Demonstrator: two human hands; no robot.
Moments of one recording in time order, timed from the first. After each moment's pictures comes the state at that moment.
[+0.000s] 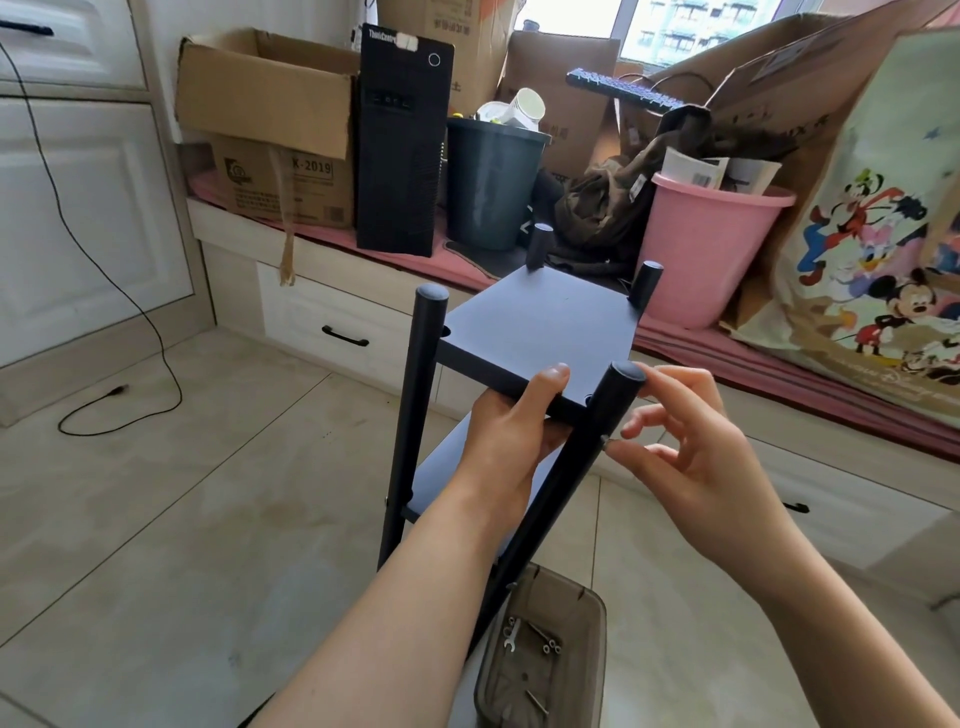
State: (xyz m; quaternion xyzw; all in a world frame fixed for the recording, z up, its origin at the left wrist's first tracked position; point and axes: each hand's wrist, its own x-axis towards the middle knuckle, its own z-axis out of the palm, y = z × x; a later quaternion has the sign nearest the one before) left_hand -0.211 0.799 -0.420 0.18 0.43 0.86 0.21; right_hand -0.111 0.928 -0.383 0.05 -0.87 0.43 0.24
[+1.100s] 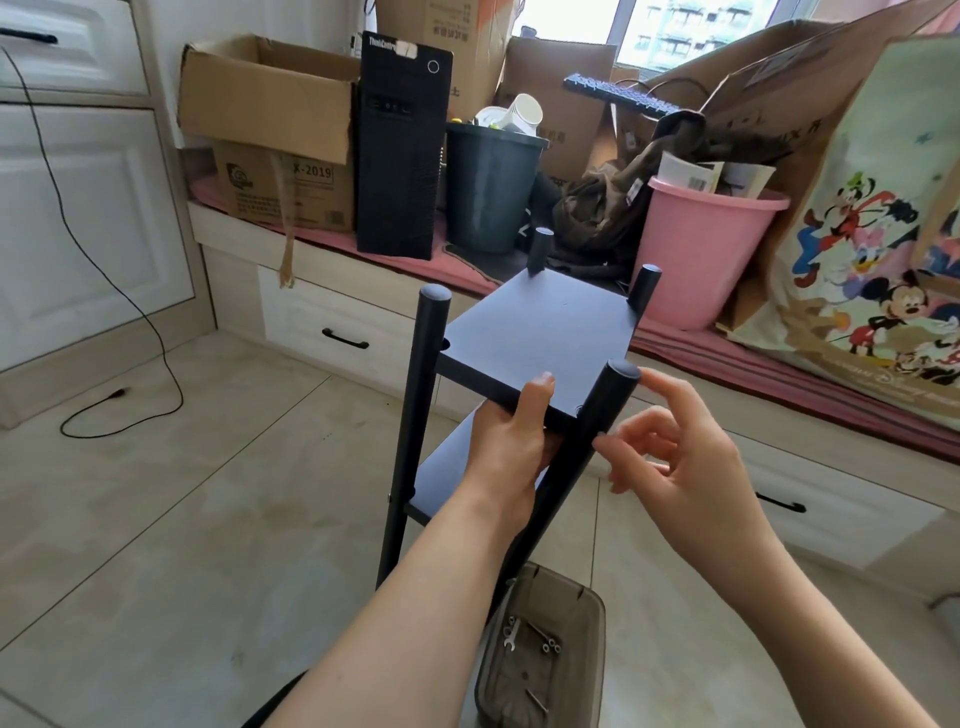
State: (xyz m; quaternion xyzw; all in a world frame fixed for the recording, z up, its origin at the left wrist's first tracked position) left_hand -0.203 0.804 -0.420 0.13 0.44 0.86 0.21; right_hand -0.108 0.913 -0.387 -0.02 -0.87 0.42 0.27
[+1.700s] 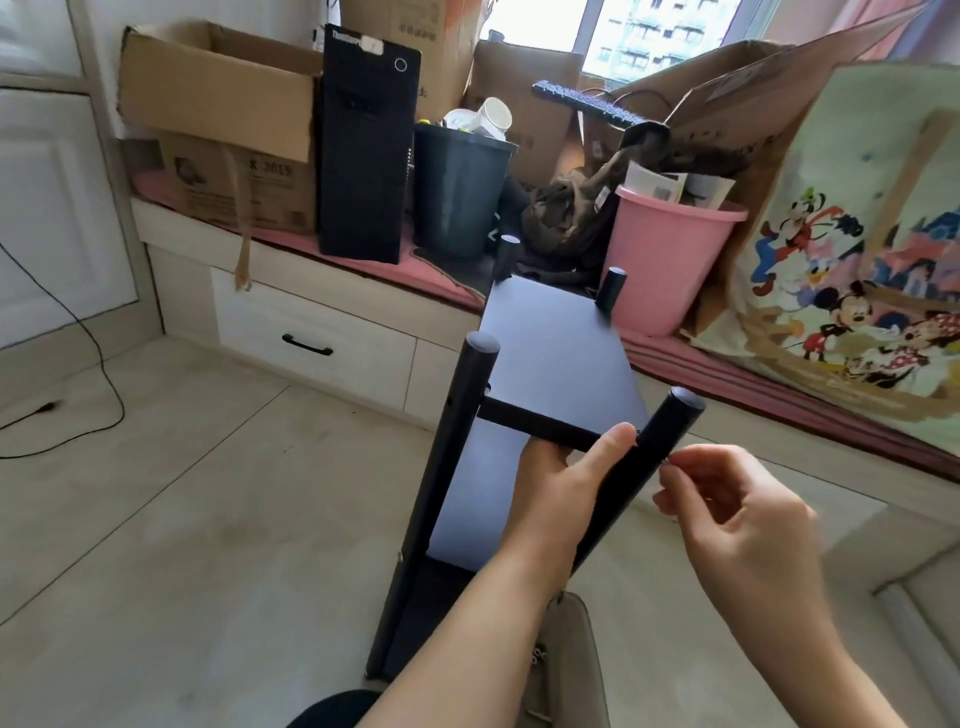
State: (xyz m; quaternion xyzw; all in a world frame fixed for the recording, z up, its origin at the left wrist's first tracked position) left_hand -0.182 0.845 -0.440 0.20 0.48 0.82 0.23; right_hand -0.077 0.929 -0.395 -0.15 -0.85 0.32 0.39
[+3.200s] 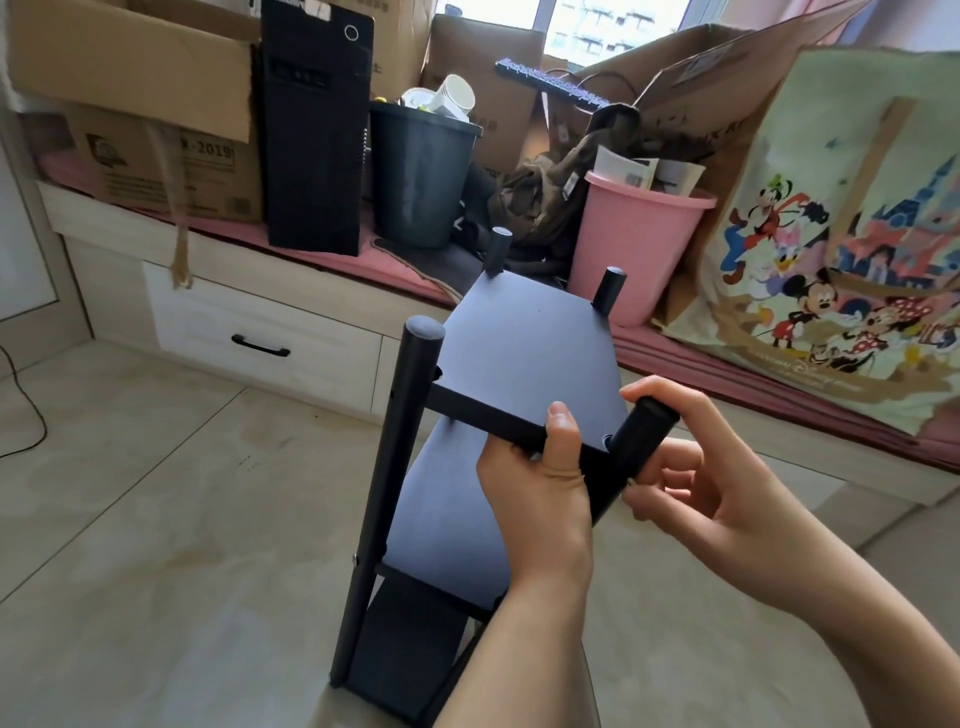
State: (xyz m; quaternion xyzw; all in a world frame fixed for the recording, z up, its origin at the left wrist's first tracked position) left_hand -0.182 0.859 -0.422 0.05 0.42 0.91 0.04; right_hand -0.100 0.959 -0.371 0.00 -0.92 0.38 0.14
